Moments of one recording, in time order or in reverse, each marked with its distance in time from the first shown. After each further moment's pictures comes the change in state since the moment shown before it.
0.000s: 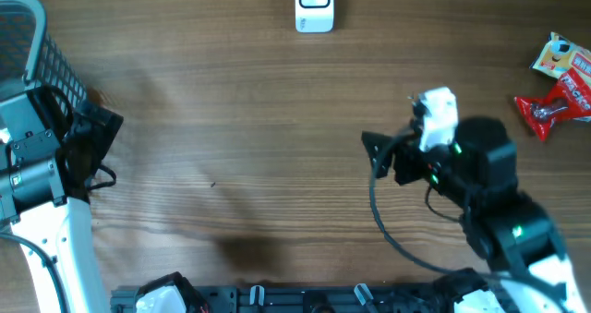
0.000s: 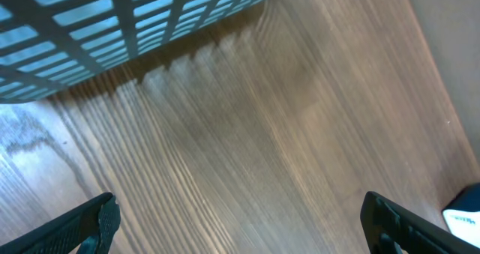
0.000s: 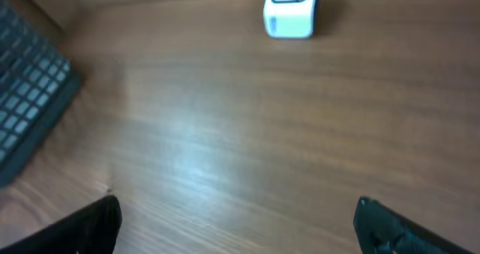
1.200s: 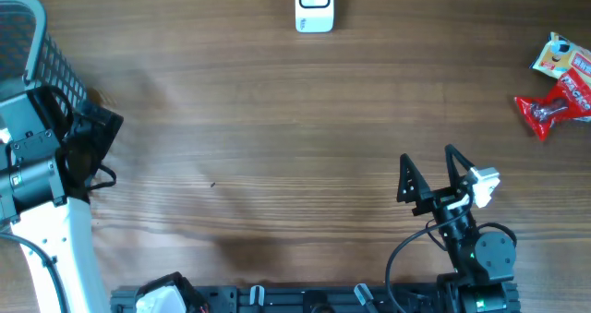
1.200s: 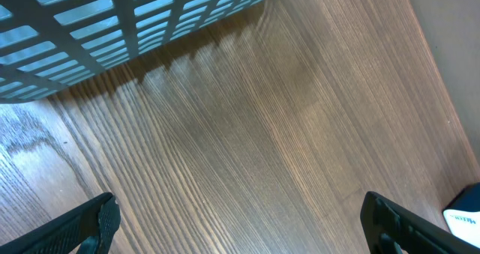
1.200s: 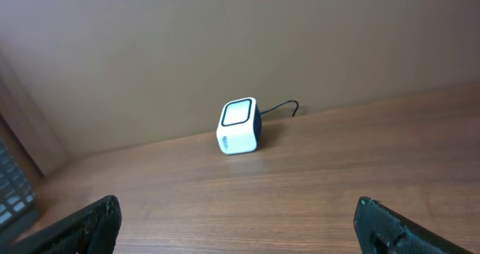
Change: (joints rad) left arm 0.000 0.000 0.000 -0.001 0.000 0.000; right arm -0.193 -0.785 -0.793 0.602 0.062 0.102
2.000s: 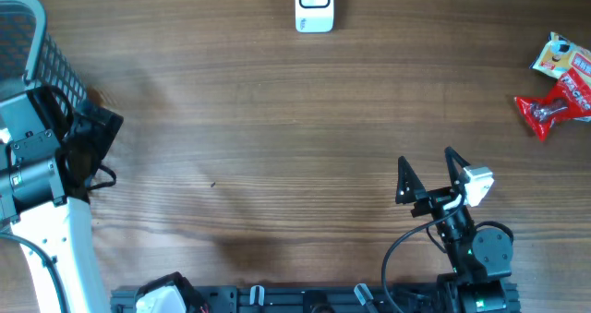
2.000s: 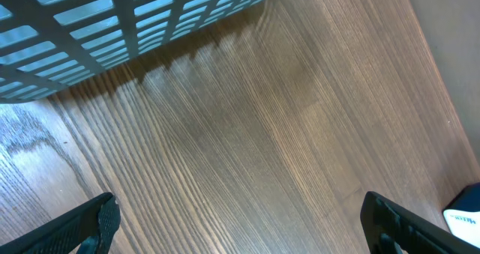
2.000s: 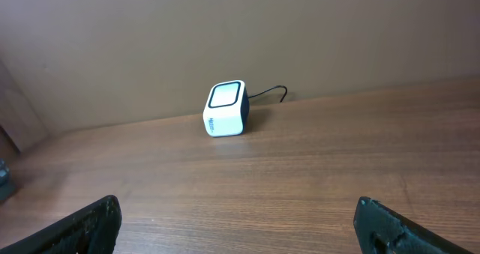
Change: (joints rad) left arm 0.000 0.000 0.000 0.000 0.000 0.000; right arm -0.001 -0.003 -0.004 -0.060 0.006 -0.074
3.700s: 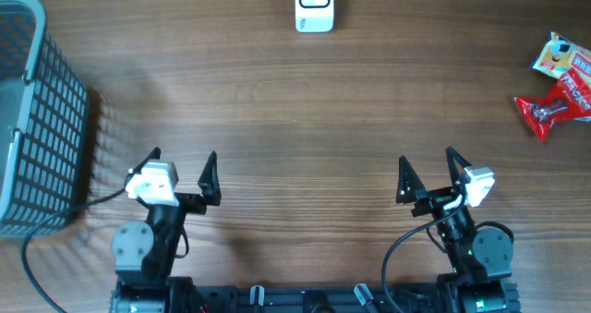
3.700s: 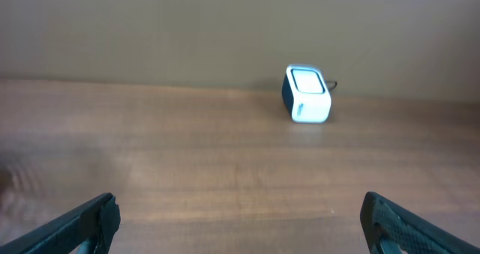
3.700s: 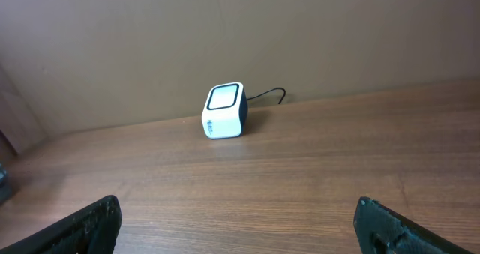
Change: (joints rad) left arm -0.408 -0.988 -1.011 0.899 0.189 0.599; right arm 0.000 -0.005 0.000 0.000 0.007 0.000
